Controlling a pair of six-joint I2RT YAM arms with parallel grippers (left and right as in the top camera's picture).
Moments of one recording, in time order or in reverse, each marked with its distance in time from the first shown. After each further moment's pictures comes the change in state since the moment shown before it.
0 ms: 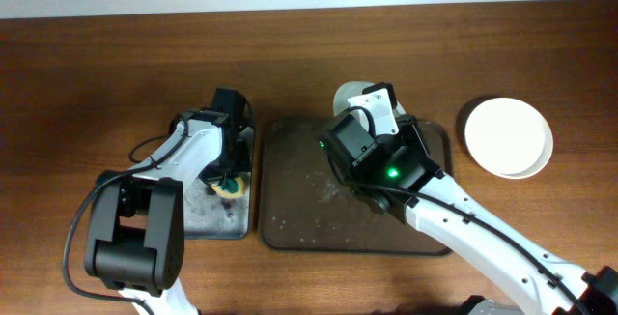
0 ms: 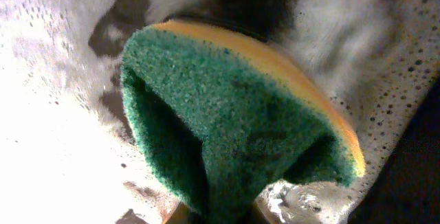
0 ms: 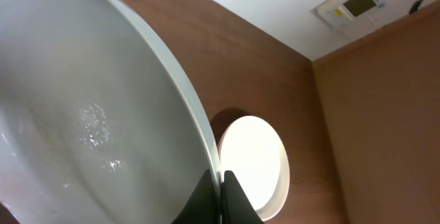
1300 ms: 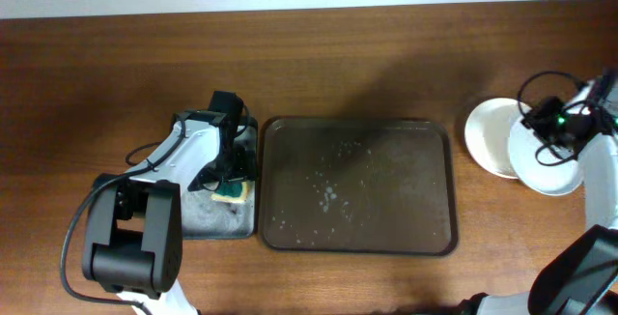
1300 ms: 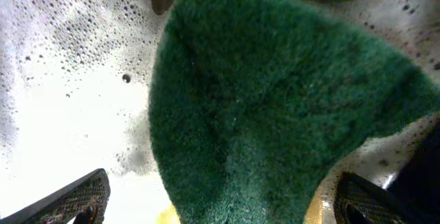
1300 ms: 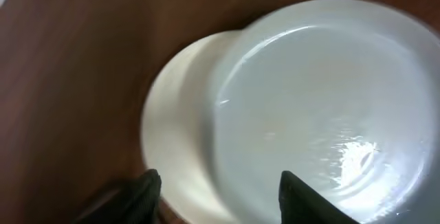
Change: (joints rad) left arm 0.005 -0.017 -0.001 -0.081 0.022 0.000; right arm -1.224 0.152 0.006 0.192 -1.190 0.098
